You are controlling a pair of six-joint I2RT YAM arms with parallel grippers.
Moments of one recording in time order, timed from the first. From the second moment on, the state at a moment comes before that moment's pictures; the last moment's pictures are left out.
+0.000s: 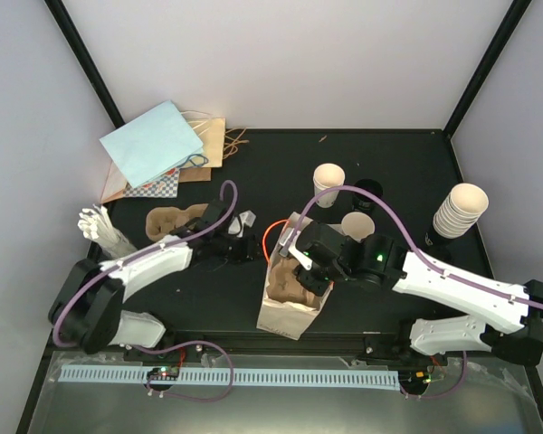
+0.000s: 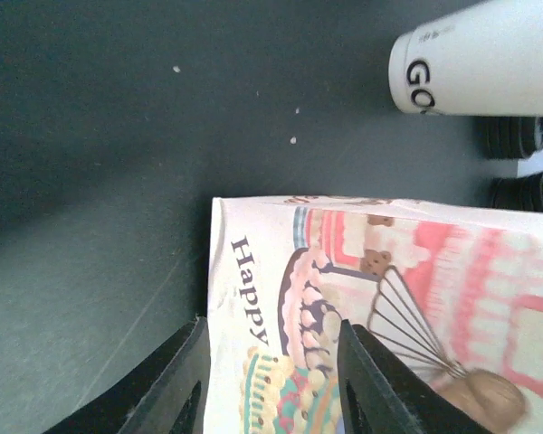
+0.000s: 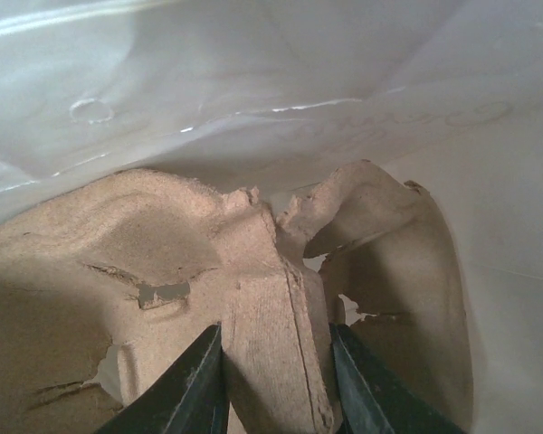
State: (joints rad) left arm -0.57 1.38 0.70 -0.24 0.55 -0.71; right arm 1.18 1.18 1.20 -0.99 0.13 0.08
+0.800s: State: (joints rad) left arm -0.51 0.70 0.85 -0.64 0.48 -0.55; right arm 1.18 1.20 1.20 -0.98 0.12 0.07
